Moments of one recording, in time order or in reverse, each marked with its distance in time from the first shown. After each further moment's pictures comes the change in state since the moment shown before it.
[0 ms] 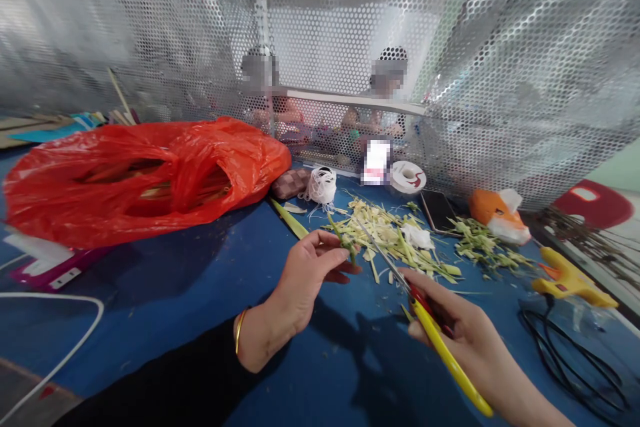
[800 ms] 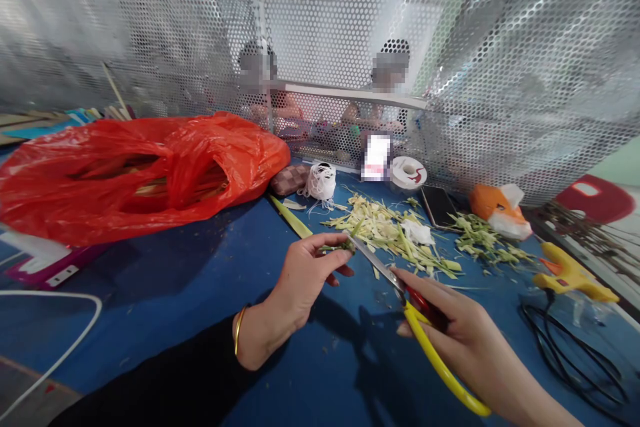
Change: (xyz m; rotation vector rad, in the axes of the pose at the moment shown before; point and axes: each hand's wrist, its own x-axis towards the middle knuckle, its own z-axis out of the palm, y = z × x) left_hand 0.001 -0.005 -0.001 0.139 0.092 0.027; right_hand -0.001 0.002 -0.005 -0.277 -0.092 -0.101
